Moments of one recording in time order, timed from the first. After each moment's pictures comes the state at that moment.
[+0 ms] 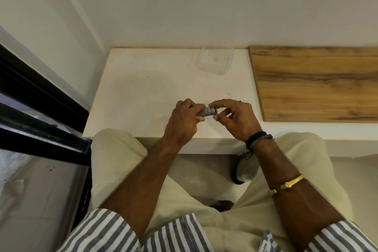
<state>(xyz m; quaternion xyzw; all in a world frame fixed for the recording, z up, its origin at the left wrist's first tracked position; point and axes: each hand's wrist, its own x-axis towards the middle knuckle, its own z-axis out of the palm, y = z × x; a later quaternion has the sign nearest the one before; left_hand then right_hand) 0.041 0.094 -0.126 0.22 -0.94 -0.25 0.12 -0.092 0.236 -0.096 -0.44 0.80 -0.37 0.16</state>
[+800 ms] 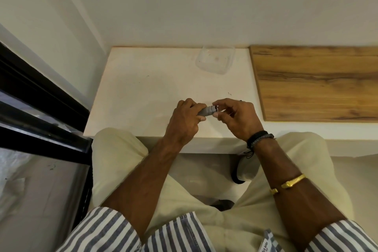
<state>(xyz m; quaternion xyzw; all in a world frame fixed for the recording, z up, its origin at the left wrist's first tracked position) 0.042 0.096 -0.122 0.22 -0.94 -0.26 0.11 -0.090 0.235 -0.091 -0.44 0.81 -0.36 0.16</state>
